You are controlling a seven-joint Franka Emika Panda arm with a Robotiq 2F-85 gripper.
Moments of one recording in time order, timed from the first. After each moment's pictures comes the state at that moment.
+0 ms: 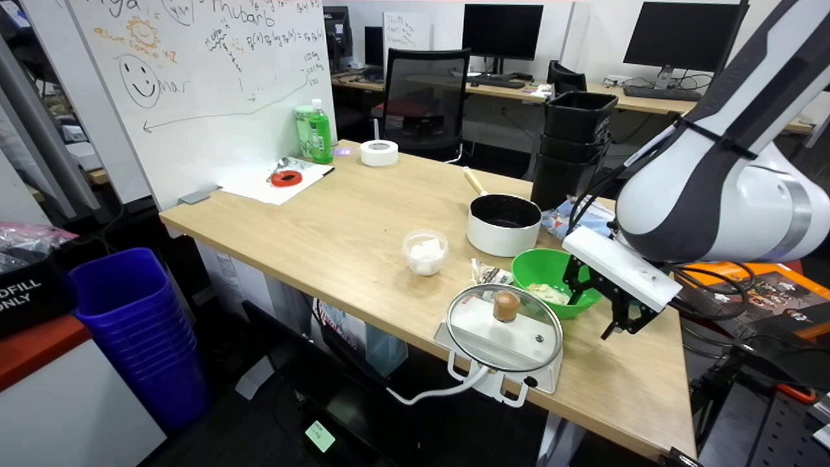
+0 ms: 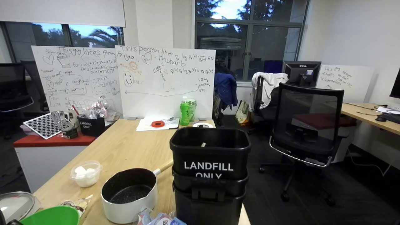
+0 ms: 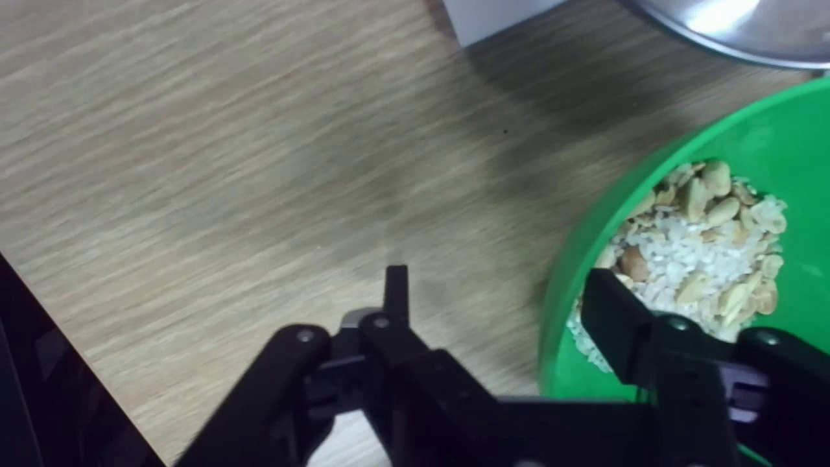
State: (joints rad) arm 0.09 0.21 0.12 -2.79 0.80 3.13 1.01
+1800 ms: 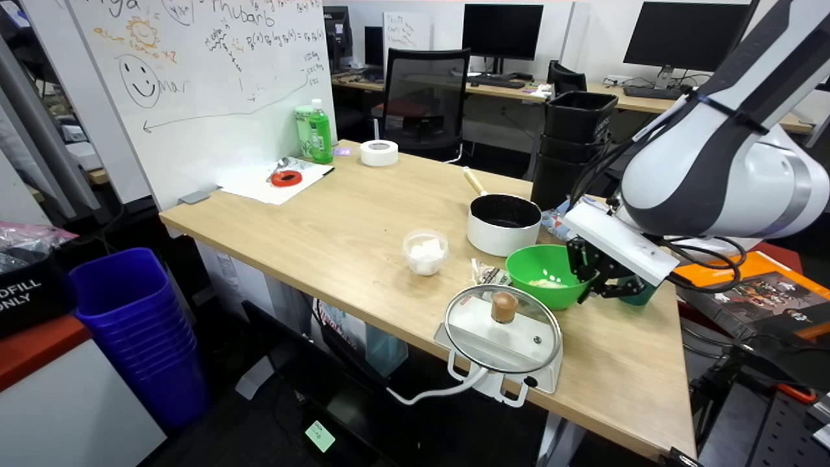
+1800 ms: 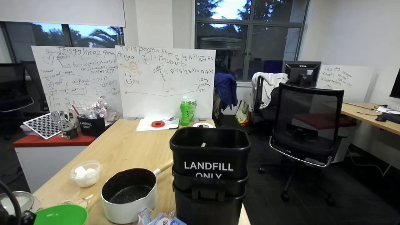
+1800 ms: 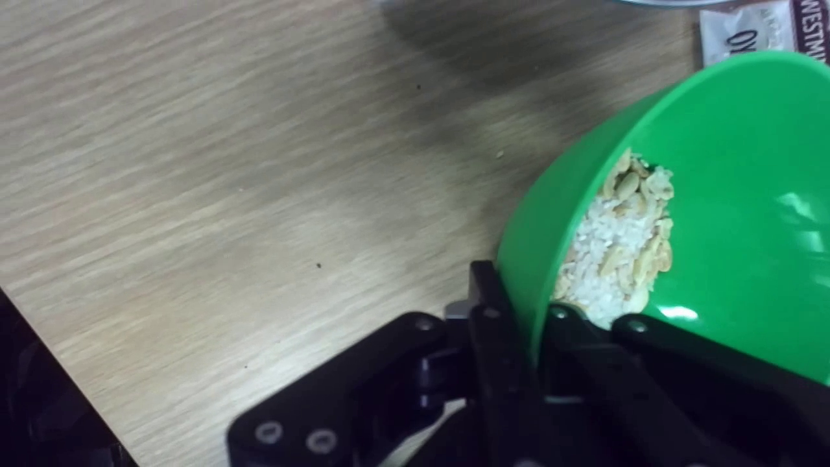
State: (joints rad) arm 0.10 0.16 0.06 -2.78 0.70 3.11 1.01
